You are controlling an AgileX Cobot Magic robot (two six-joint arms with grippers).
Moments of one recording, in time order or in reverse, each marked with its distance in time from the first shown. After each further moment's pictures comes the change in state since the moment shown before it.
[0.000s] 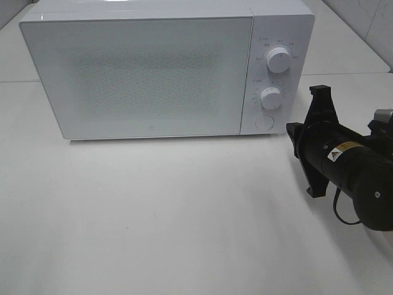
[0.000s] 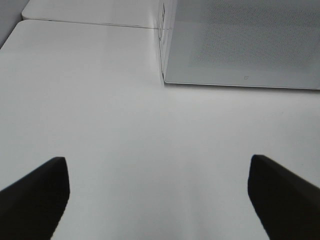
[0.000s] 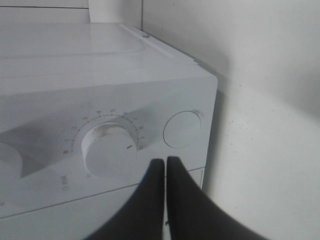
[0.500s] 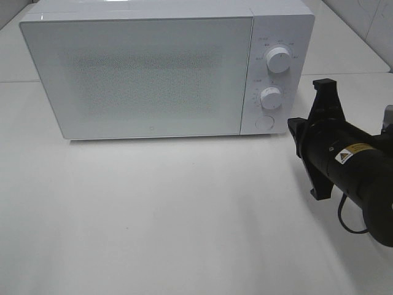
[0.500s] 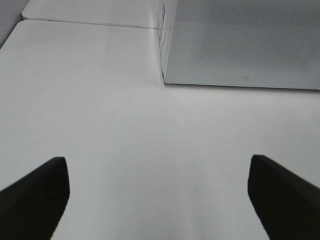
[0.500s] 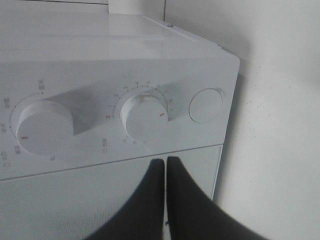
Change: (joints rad) left arm 0.000 0.000 0.000 0.000 0.000 0.000; right arm 0.132 -0.155 0.073 0.183 0.001 -0.115
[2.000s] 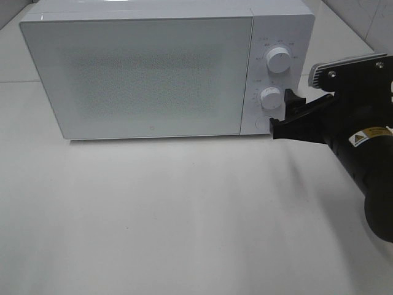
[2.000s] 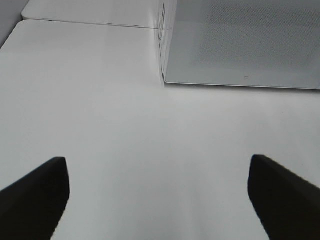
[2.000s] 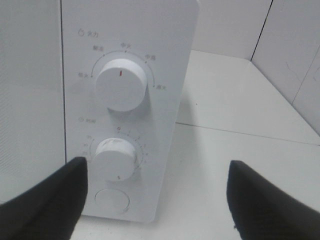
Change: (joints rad) left arm 0.000 0.000 0.000 0.000 0.000 0.000; right arm 0.045 -0.041 -0.006 0.117 -0.162 -1.687
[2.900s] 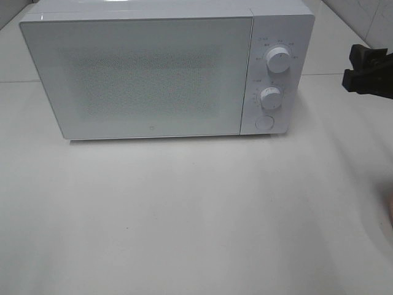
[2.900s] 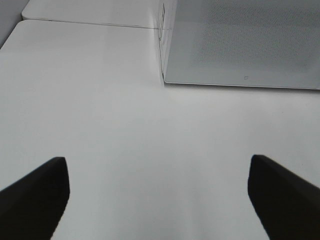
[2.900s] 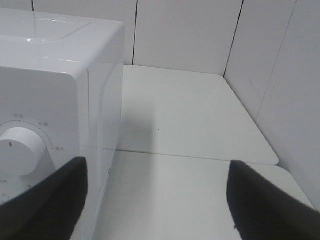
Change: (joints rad) left arm 0.000 0.000 0.000 0.000 0.000 0.000; right arm -0.400 -0.331 0.001 -0.331 0.327 0.049
